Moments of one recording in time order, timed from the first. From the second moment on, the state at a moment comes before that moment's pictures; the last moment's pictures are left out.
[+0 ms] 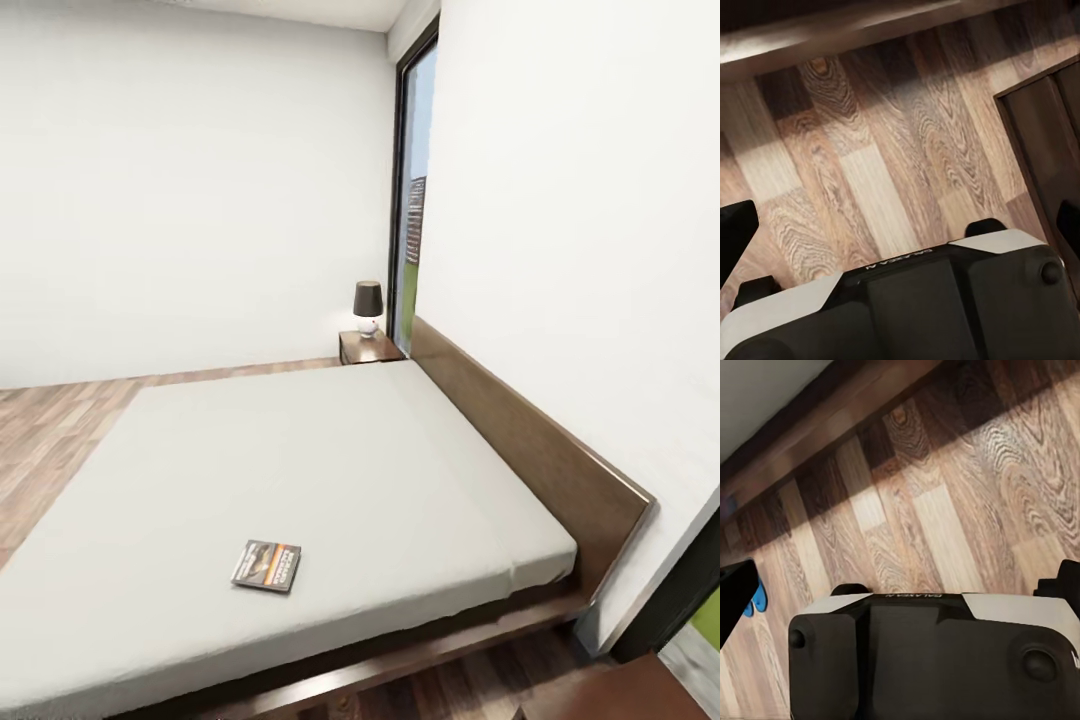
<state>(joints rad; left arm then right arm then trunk) -0.28 -0.05 0.01 -0.14 -0.04 -0.13 -0.33 -0.33 -0.22 -0.19 0.02 -0.12 -0.02 0.70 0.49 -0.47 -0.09</state>
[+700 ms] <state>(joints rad) -0.28 -0.05 0.01 -0.14 -0.04 -0.13 -0.33 -0.33 -0.22 -0.20 0.02 -0.12 -0.02 0.70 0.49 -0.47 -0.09</state>
